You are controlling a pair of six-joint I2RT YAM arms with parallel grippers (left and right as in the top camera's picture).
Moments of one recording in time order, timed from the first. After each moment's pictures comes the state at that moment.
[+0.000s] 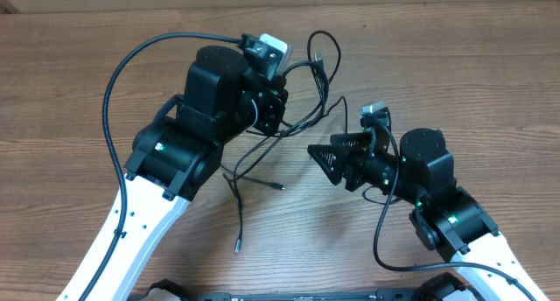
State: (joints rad) left arm -0.50 1.33 1.44 -0.67 0.12 -0.07; right arm 0.47 0.97 0.73 -0.16 -0.43 0.44
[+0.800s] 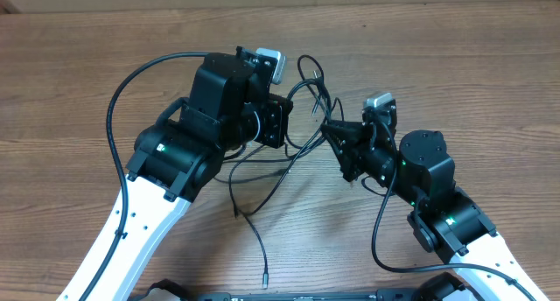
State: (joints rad) left arm -0.52 1.33 1.44 -0.79 0.24 -0.31; right arm 0.49 0.97 0.73 -0.07 -0.27 0.36
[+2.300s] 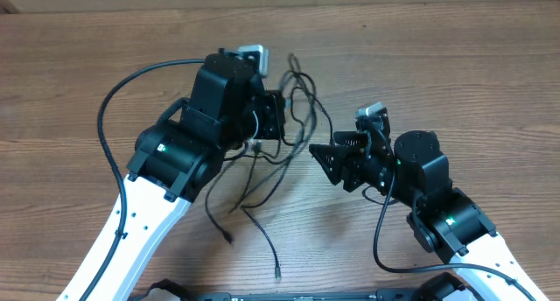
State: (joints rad) left arm -0.52 1.33 1.44 -0.79 0.17 -0.52; right arm 0.49 0.97 0.73 -0.19 -0.33 0.34
